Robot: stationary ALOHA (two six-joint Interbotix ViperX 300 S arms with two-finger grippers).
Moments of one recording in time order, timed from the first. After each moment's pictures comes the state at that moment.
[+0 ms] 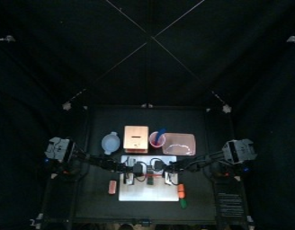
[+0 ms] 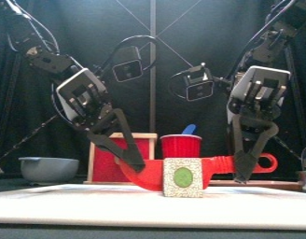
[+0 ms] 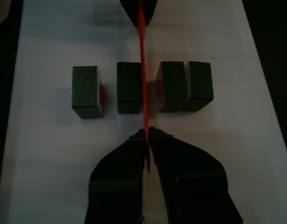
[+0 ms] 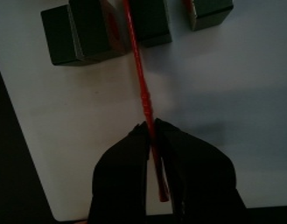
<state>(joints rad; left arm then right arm) -0.15 0.15 0.74 -0.12 -0.19 0.00 0.09 0.02 0.73 0.17 0.37 0.21</state>
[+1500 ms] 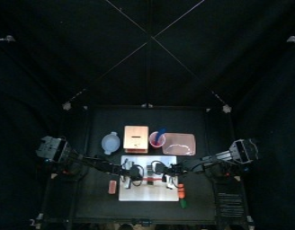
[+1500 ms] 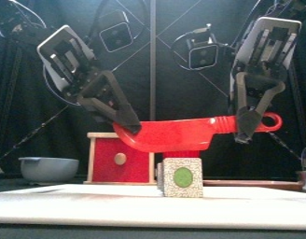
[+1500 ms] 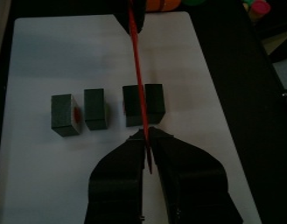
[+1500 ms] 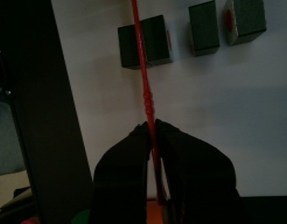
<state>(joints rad) -0.22 0.05 0.76 -0.10 -0.19 0.00 0.15 -0.08 0.70 0.23 0.39 0.21</state>
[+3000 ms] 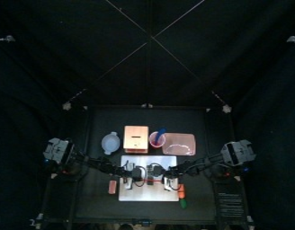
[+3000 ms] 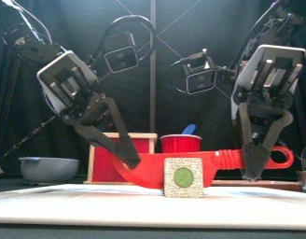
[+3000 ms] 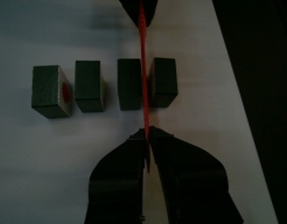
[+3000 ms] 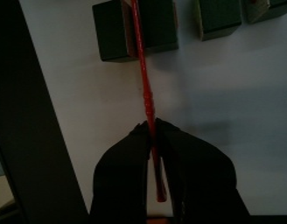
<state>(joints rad) -0.22 0.15 0.74 -0.15 -0.19 0.00 0.18 0.05 0.69 0.25 0.38 0.21</state>
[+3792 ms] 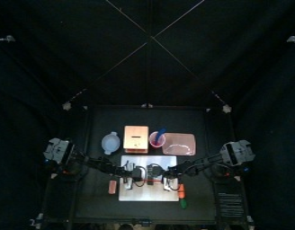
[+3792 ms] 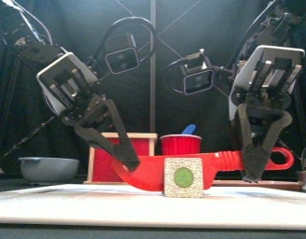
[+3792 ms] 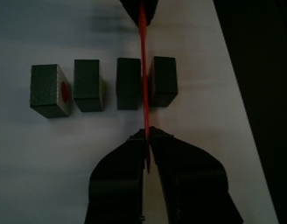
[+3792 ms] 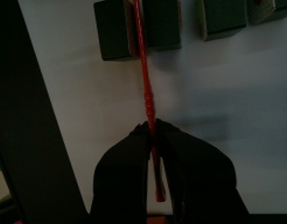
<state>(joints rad) -0.22 0.14 0.74 -0.15 -0.19 0.00 0.17 0.06 0.66 0.24 0.40 0.21</state>
